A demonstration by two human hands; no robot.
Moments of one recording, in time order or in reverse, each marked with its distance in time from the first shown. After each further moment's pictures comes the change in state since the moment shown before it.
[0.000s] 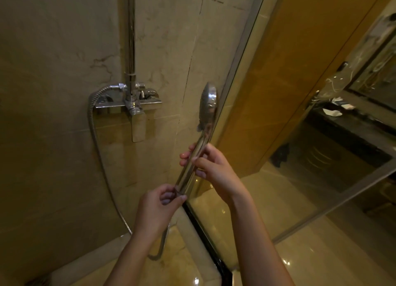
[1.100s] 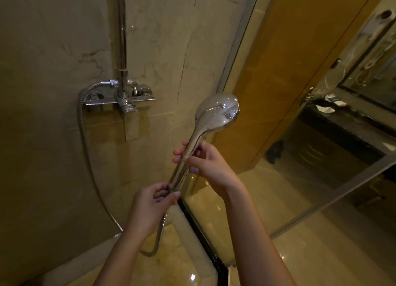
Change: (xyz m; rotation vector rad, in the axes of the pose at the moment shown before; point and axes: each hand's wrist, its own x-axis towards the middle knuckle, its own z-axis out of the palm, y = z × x) left_hand 0.012 -0.005 -0.003 -0.068 -0.089 0.012; right_hand 0.010 -0.004 0.004 -0.086 0.011 0.049
